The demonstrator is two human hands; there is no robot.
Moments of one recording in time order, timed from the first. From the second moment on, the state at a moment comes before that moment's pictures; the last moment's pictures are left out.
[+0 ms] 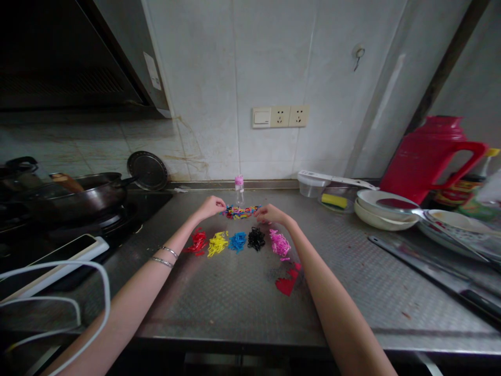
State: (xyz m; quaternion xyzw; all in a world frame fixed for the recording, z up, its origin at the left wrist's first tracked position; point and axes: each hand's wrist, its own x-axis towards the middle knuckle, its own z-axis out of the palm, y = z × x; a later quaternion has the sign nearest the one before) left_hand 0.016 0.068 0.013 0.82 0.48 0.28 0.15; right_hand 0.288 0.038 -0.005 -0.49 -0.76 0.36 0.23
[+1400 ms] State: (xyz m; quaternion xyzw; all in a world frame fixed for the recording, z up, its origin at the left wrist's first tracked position) left_hand 0.053 0.051 0.020 0.83 0.45 0.24 0.21; right_hand 0.253 0.042 -0.026 -0.64 -0.73 0.06 0.24
